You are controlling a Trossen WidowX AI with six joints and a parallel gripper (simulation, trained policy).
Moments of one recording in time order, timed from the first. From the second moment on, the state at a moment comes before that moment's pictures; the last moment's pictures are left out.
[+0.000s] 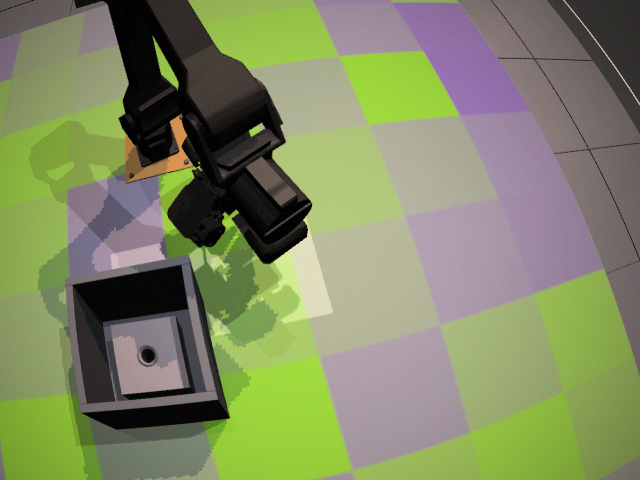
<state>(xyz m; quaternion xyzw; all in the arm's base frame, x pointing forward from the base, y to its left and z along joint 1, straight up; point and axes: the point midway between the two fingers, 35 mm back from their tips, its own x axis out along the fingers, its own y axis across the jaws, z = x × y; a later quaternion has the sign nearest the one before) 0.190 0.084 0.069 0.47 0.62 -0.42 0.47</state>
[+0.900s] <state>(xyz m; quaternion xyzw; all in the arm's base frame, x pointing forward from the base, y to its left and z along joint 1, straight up) 0.217 0.080 0.151 0.53 0.59 -0.29 0.54</state>
